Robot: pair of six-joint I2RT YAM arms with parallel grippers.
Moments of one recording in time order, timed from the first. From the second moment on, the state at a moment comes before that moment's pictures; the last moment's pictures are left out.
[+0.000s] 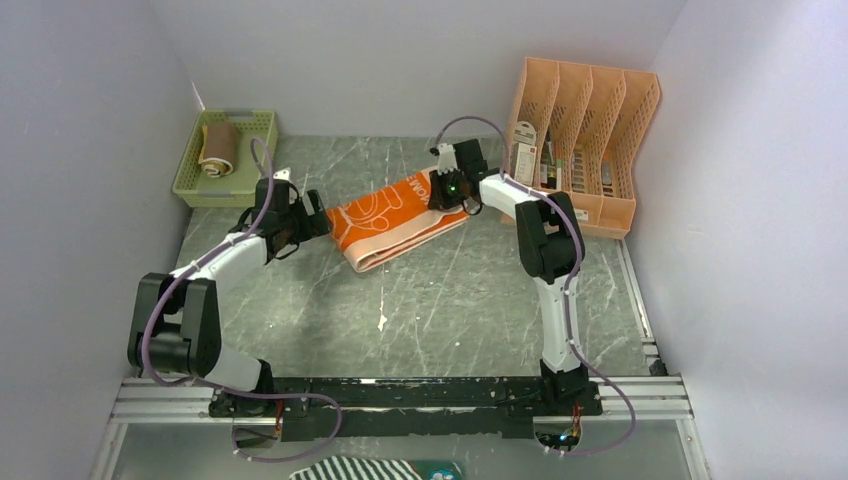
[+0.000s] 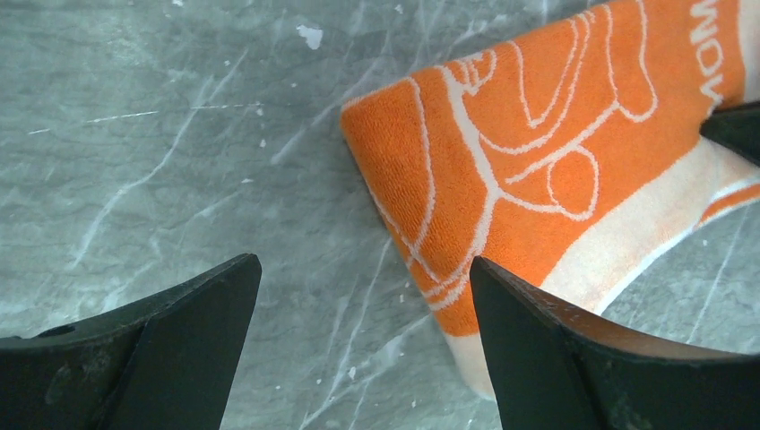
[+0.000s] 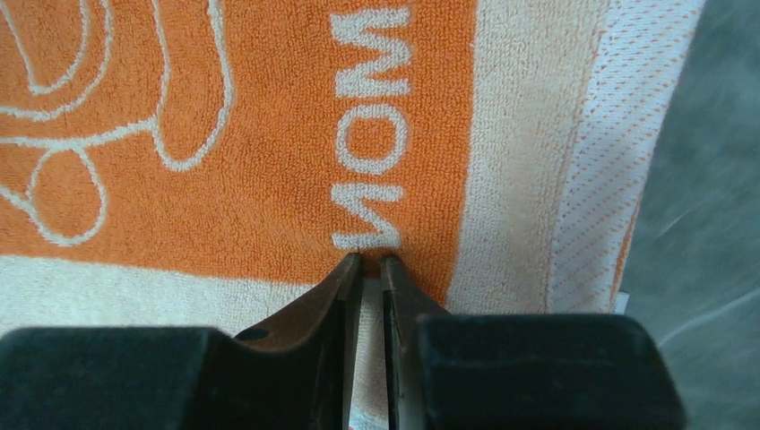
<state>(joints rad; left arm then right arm) -0.15 1.46 0.81 -0.08 0.03 -0.42 0.36 2.24 1.61 -0.21 -0.37 0.03</state>
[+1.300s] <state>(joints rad) -0.22 2.09 1.65 -0.31 0.43 -0.13 0.66 1.70 0.56 0.80 -0.55 -0.15</state>
